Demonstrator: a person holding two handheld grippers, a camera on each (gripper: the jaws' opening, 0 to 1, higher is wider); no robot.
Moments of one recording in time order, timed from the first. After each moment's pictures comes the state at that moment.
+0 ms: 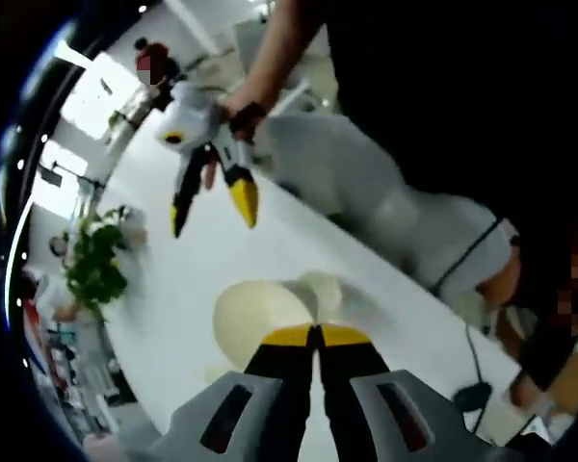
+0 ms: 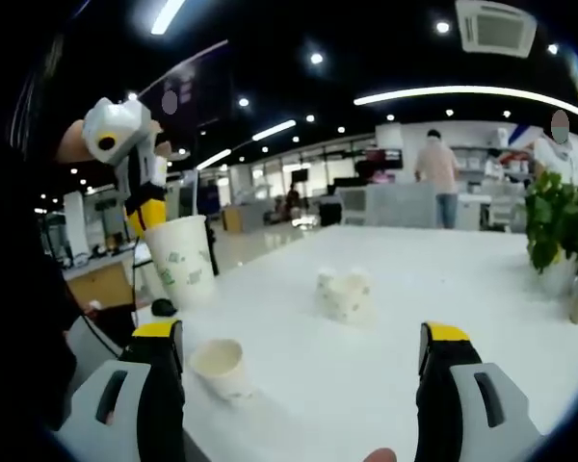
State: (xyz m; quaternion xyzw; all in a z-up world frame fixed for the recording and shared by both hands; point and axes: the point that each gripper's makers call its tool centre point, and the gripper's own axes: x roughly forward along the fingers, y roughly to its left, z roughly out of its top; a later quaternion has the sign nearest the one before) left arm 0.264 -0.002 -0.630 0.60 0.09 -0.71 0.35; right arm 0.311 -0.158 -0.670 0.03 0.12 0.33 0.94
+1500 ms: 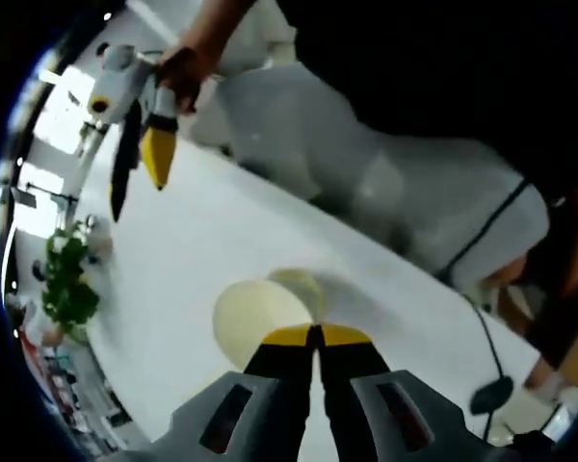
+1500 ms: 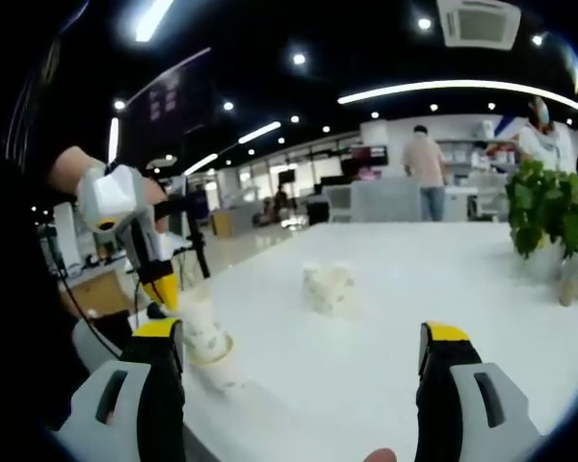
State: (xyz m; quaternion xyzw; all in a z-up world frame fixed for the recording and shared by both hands) left arm 0.262 -0.007 -0.717 0.62 0.10 -0.72 0.29; right arm 0.303 -0.185 -0.673 0.04 0.13 0.30 0.94
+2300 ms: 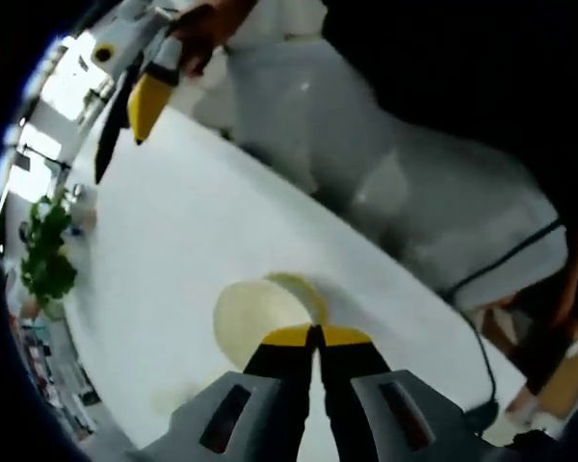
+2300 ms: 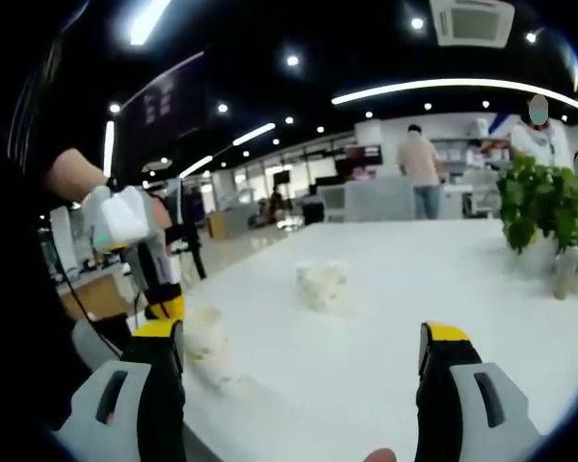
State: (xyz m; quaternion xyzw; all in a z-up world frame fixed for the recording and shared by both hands) left arm 0.261 -0.019 -0.748 0.61 0.17 -0.71 0.31; right arm 0.299 -0.201 -0.675 0.05 0.13 0.29 0.95
